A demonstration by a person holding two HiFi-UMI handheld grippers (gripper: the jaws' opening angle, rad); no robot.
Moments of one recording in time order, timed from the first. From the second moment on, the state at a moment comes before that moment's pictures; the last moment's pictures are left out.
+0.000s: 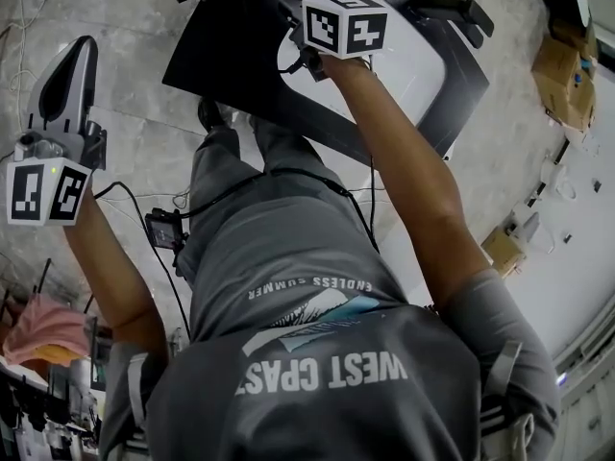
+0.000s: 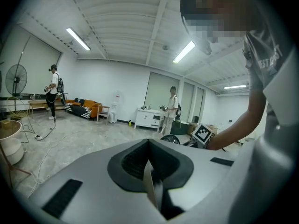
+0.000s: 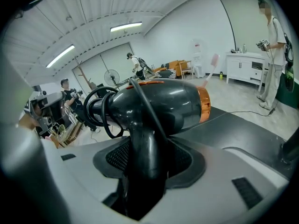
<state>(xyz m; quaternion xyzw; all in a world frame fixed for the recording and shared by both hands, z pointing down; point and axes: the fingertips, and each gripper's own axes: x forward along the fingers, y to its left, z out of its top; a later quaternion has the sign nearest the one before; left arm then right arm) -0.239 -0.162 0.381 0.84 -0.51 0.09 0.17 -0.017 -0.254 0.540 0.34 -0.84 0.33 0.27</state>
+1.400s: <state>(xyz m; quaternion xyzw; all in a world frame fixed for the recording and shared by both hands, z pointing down) -0.252 -0.161 0.415 0.82 -0.53 0.06 0.19 -0.009 -0.259 0.618 0.34 -0.82 0.29 0.36</state>
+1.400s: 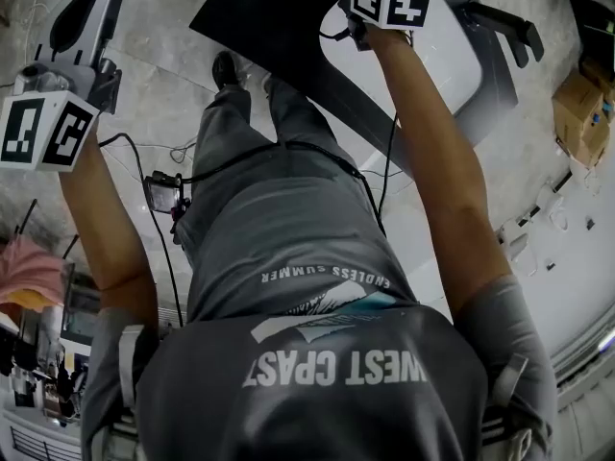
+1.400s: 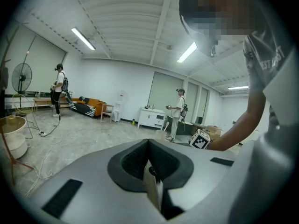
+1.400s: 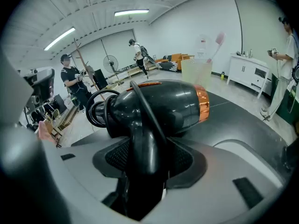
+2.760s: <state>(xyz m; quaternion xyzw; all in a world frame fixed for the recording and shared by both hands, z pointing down) -0.239 -0.112 0.302 0.85 -0.52 0.05 0.11 0.034 -0.235 0.430 0.42 -0.85 0.22 0.24</state>
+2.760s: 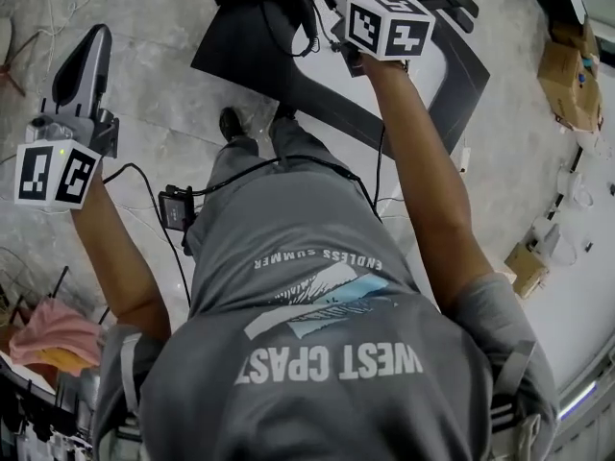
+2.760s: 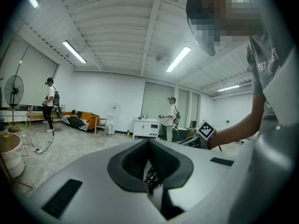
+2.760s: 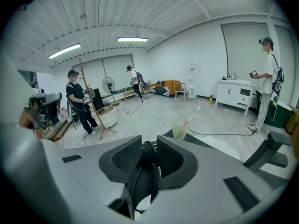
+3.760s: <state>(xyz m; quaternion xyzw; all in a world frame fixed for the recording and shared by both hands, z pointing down) -0.204 -0.040 0.199 0.88 -0.47 0.04 0.03 0.098 -0.074 0.147 0.45 -0.89 0.07 0.02</state>
